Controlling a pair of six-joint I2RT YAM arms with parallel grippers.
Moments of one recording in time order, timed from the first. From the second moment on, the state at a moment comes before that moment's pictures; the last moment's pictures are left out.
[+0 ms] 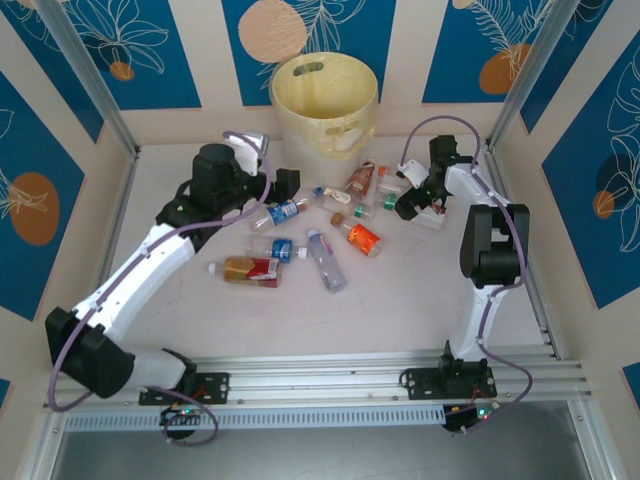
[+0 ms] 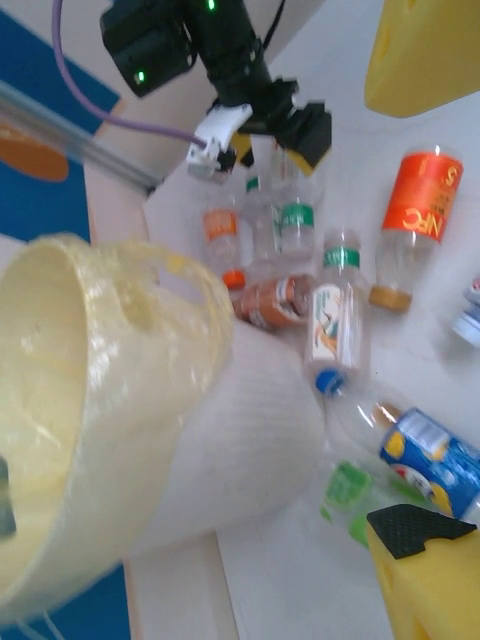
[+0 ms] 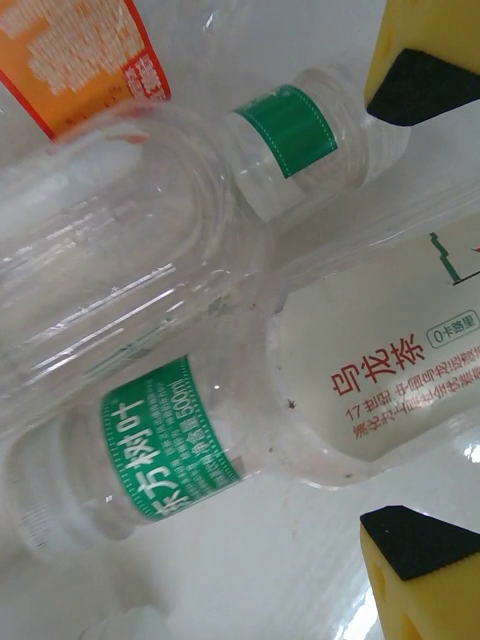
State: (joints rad) left arm -0.50 1.32 1.26 -0.28 0.10 -0.20; right arm 0.01 2.02 1.60 -0.78 -0.16 -0.71
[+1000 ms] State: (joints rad) left arm -0.47 1.25 1.13 -0.26 -0.12 -0.22; right arm 0.12 2.18 1.77 -1.03 -0.02 -0.87
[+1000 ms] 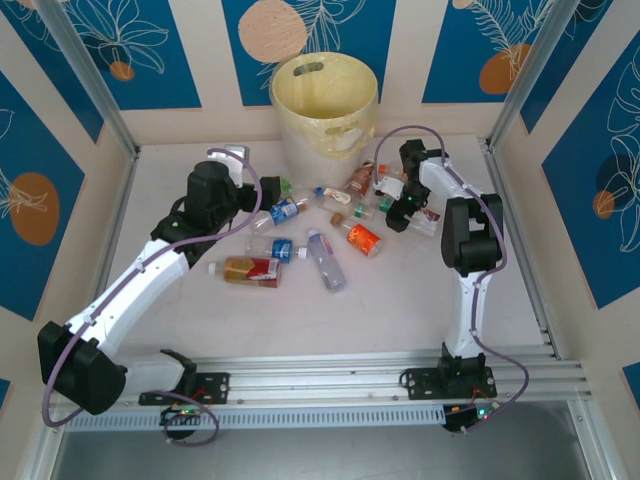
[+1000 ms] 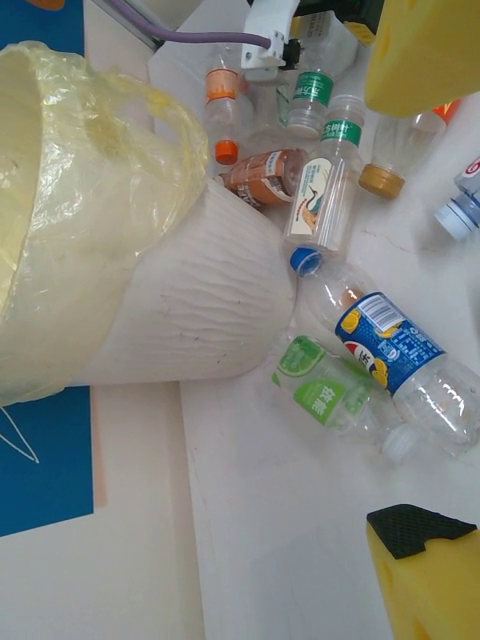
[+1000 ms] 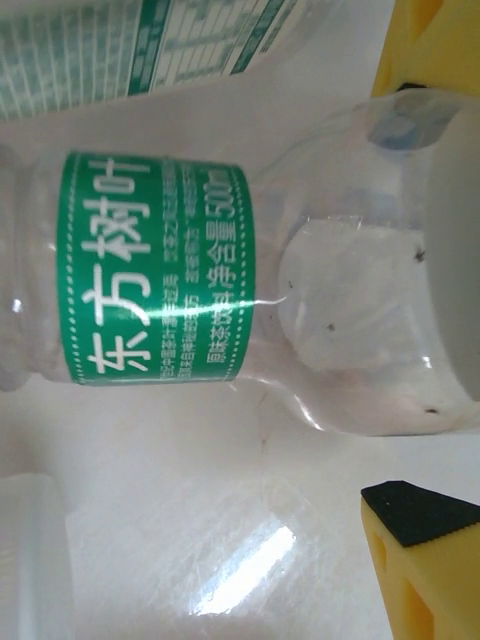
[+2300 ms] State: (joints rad) left arm -0.40 1.31 1.11 -0.24 -0.04 -0.32; right arm 0.14 1.61 1.70 -0.34 -0.71 -0.21
